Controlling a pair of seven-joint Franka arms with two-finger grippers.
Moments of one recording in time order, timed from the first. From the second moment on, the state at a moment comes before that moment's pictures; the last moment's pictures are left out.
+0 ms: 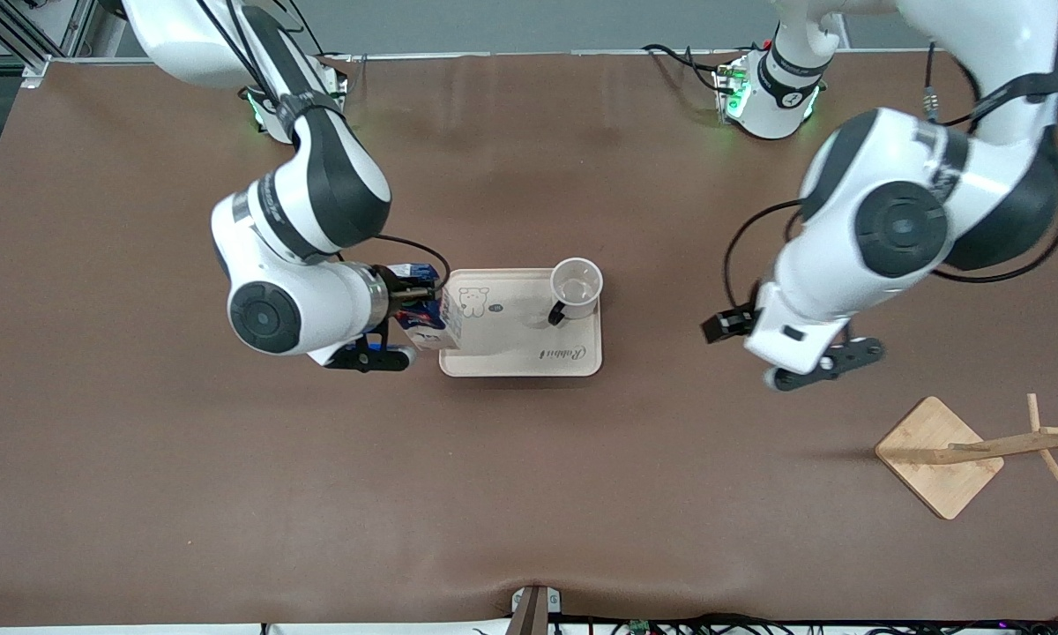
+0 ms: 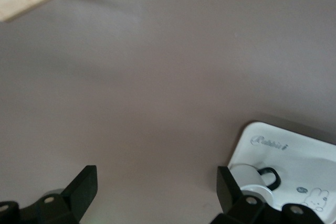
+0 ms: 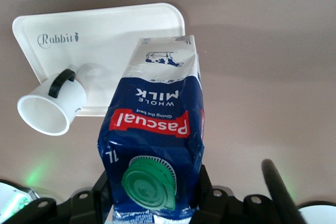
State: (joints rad) left arm -0.04 0.44 -0.38 -1.28 0.14 1.58 -0.69; right arm 0.53 0.63 -0.13 -1.21 0.43 1.44 0.45
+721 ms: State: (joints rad) left arm 0.08 0.33 -0.38 -1.28 0.24 1.53 -0.46; right arm 0.60 0.71 -0.13 -1.17 0.44 1.46 0.50
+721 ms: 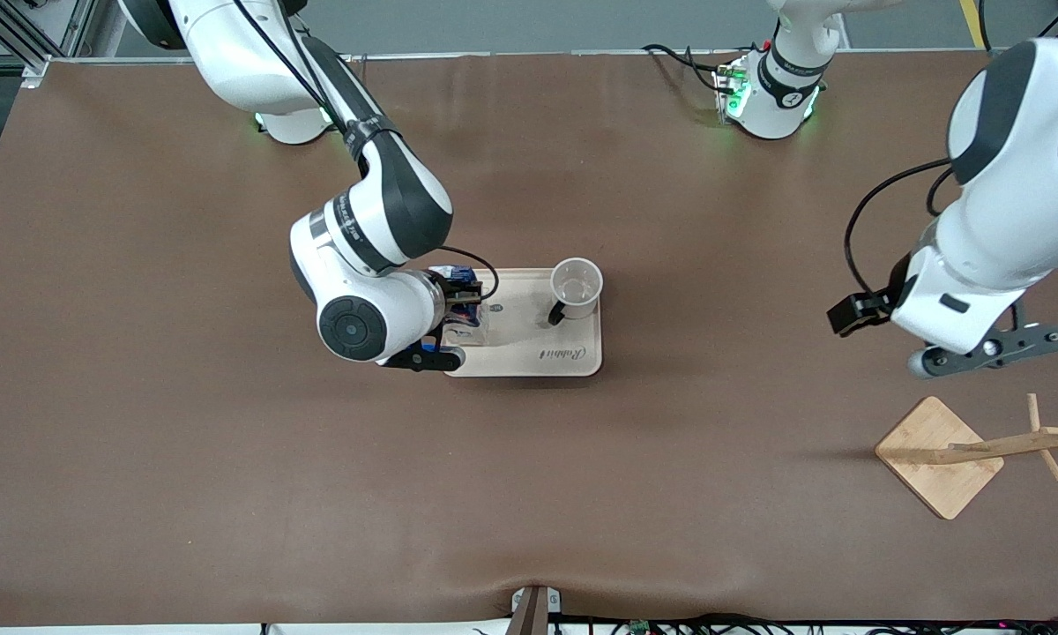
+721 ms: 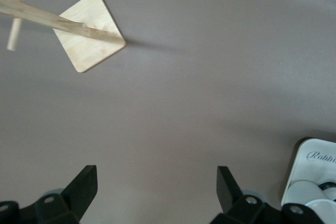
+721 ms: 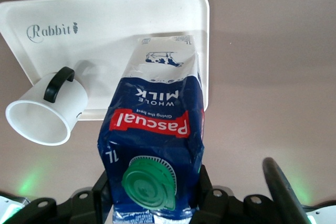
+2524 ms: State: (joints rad) left arm 0.01 -0.01 -0.15 -1.50 0.05 1.46 -0.24; right arm 0.62 0.69 -0.19 -1.13 0.44 1.51 0.52
